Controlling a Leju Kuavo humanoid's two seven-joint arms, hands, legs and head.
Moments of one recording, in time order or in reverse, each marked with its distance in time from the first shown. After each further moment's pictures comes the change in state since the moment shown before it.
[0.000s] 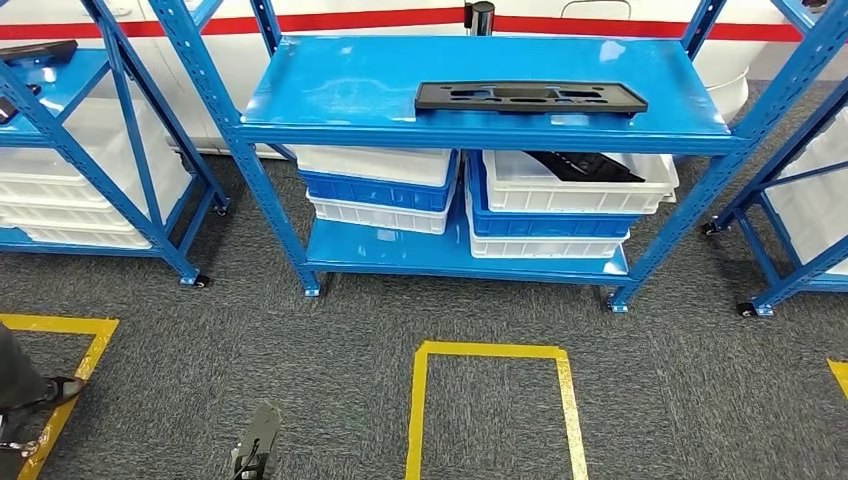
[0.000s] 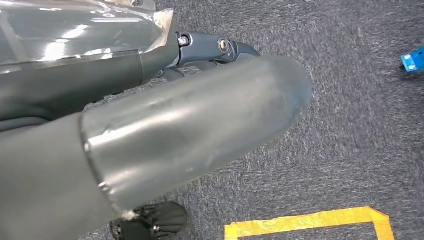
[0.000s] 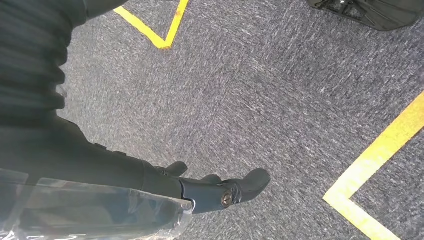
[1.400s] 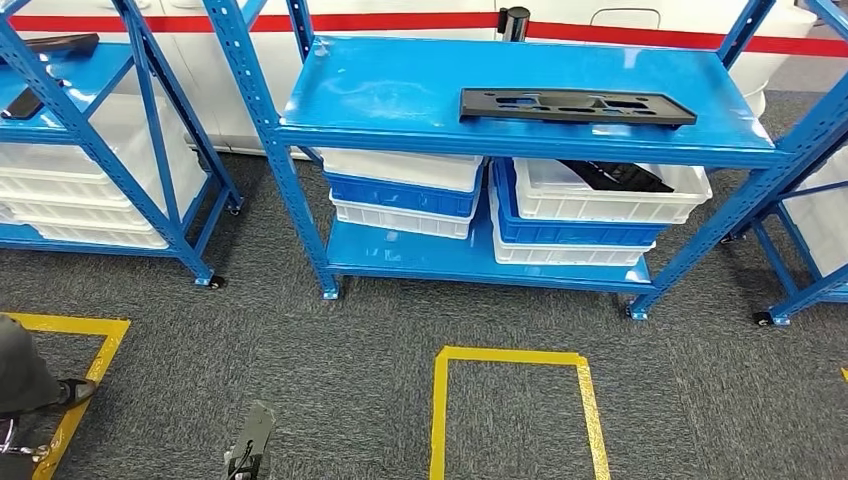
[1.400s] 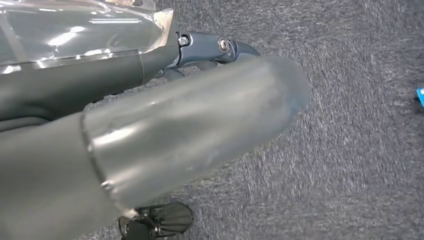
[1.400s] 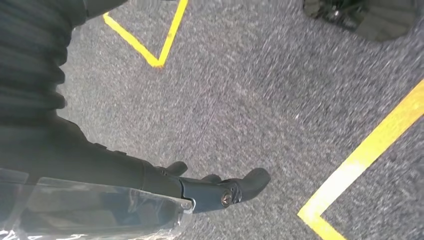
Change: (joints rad) left arm 0.002 0.001 -0.003 0.000 0.012 0.012 0.007; right arm -0.003 0.003 -0.022 -0.003 0.009 0.014 -0.008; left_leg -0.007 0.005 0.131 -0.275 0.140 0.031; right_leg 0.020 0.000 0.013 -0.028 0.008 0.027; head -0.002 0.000
